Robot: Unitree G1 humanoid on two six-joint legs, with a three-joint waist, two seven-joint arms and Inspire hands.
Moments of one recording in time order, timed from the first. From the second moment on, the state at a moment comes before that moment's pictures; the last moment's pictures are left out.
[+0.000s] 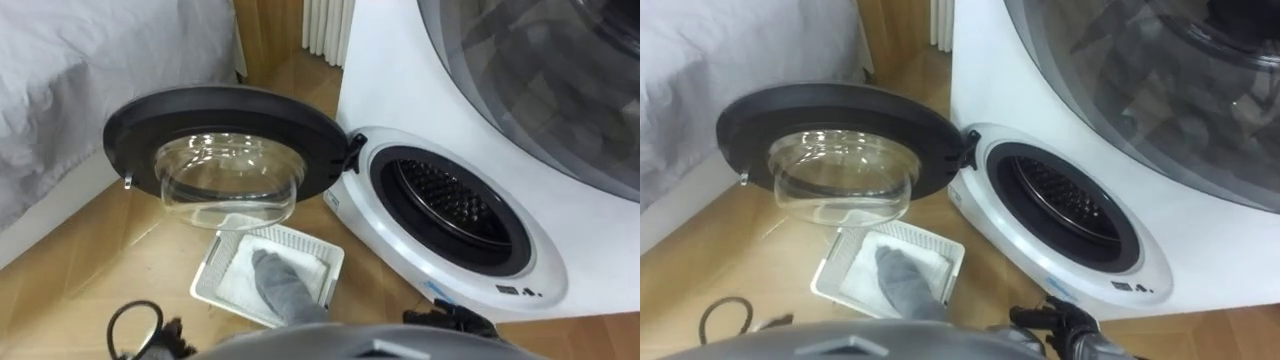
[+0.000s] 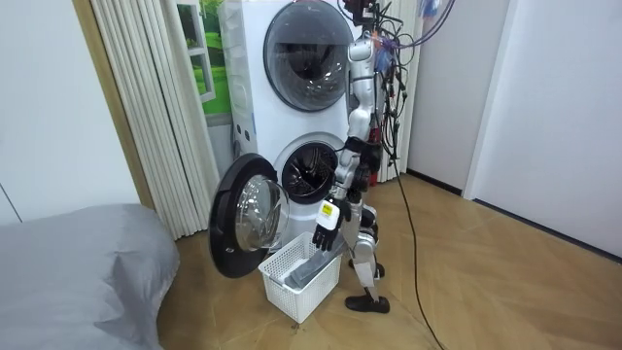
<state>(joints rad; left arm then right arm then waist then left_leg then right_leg) 0.12 0.18 0.01 1.12 0.46 0.08 0.10 0.03 -0.20 0.12 1.32 0.29 -0.05 0.16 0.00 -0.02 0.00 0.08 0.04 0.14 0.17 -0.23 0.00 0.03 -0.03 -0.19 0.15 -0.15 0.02</state>
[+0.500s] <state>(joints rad) -0.15 0.14 -0.09 1.21 0.50 -0.10 0.13 -0.14 -0.18 0.16 1.34 0.17 -0.10 0.18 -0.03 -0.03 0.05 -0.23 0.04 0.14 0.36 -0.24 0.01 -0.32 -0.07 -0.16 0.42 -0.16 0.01</state>
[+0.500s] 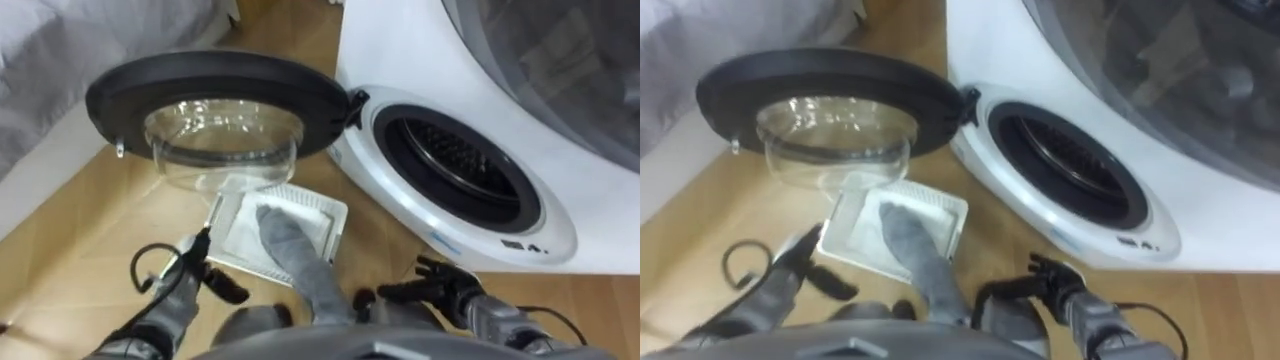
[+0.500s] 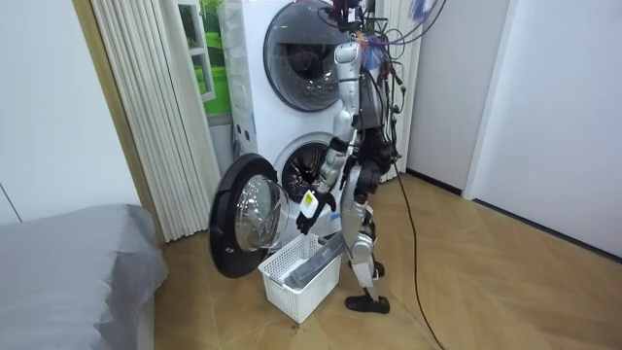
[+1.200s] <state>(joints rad) -0.43 0.12 -0.35 1.25 0.64 -0.14 0.25 -0.28 -0.18 0.29 1.16 0.26 -0.18 0.13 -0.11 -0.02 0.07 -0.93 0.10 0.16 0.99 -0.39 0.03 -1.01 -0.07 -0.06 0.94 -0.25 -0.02</state>
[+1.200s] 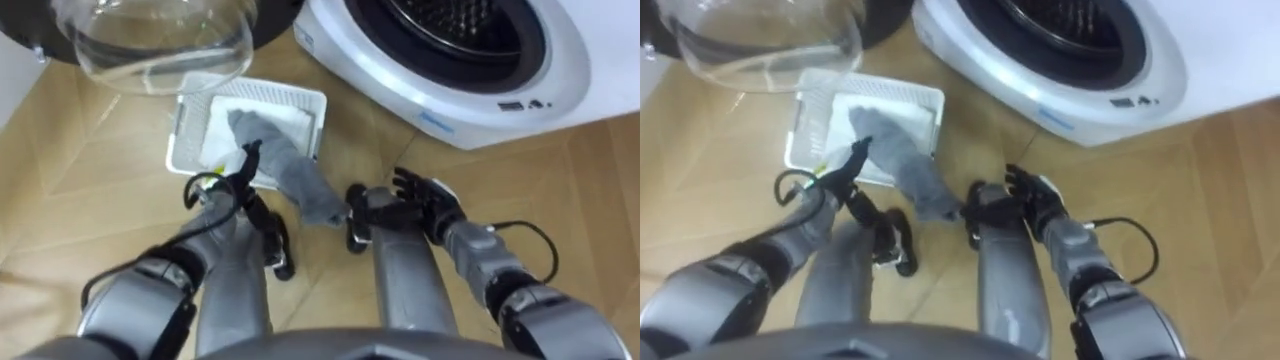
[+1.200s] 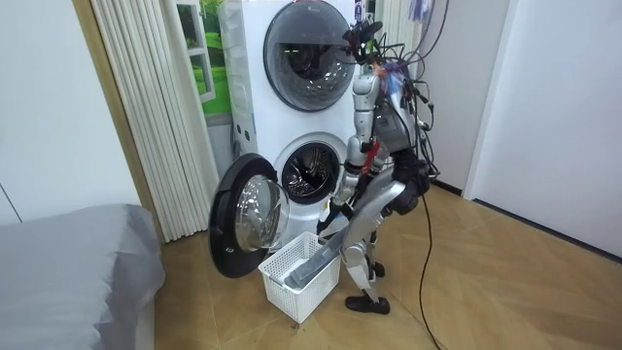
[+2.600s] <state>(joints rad) -0.66 0.23 -0.76 1.23 0.66 -0.15 0.04 -0.46 -0.17 0.48 1.05 0.44 -0.22 0.19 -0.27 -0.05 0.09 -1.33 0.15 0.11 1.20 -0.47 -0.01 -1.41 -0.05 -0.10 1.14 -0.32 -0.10</state>
